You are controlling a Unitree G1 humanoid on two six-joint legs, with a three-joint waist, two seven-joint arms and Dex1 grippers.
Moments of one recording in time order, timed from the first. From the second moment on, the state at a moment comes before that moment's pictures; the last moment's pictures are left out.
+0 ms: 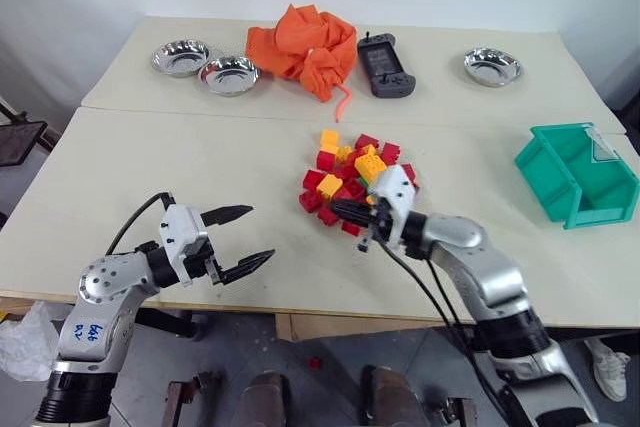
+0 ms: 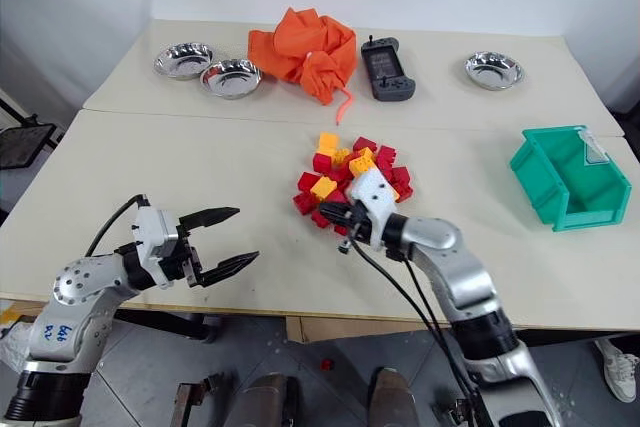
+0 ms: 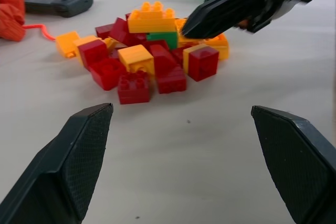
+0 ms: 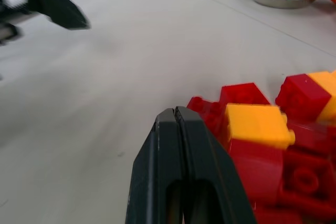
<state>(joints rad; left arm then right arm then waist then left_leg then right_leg) -0.10 0.60 0.14 -0.19 -0.43 0.11 -0.90 -0.50 -0.35 0.20 -0.05 0.27 0.39 0.70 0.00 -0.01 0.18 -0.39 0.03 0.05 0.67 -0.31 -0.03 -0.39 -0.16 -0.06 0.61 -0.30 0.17</state>
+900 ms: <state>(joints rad) -0.07 0.58 0.17 -0.18 -0.43 0.13 -0.86 -0.68 -0.52 0.11 0.35 0.15 0.25 0.97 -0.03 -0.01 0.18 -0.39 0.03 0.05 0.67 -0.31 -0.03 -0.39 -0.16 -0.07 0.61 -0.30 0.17</state>
